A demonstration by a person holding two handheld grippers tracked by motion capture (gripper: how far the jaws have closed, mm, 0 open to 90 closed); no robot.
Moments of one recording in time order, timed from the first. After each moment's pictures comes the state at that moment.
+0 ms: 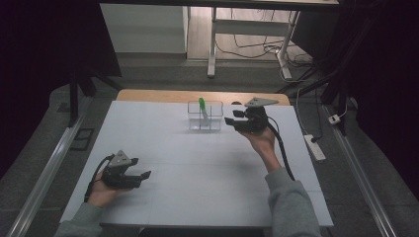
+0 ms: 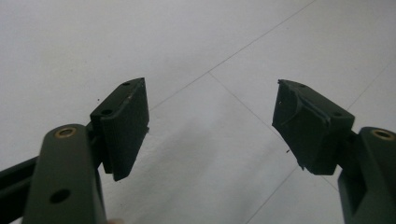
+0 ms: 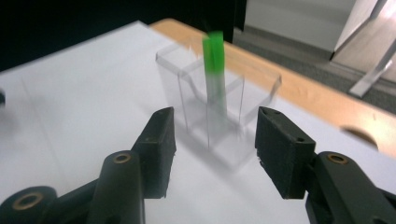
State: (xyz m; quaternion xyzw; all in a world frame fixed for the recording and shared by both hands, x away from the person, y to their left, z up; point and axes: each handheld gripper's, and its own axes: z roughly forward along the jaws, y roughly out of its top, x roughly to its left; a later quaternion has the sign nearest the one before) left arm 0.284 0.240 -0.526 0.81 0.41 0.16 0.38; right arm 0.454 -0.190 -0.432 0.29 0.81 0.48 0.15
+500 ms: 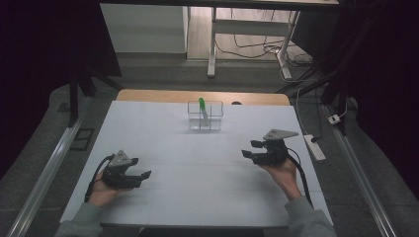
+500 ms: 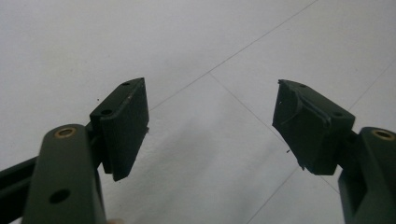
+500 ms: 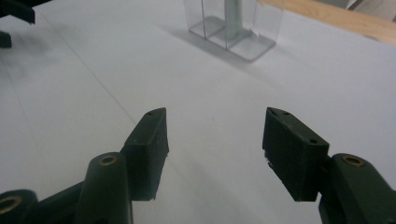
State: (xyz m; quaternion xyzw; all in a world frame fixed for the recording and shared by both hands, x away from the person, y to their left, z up) left arm 0.284 0.239 -0.527 0.81 0.41 0.16 0.38; right arm 0.381 -0.254 -0.472 0.31 0.83 0.45 0.13
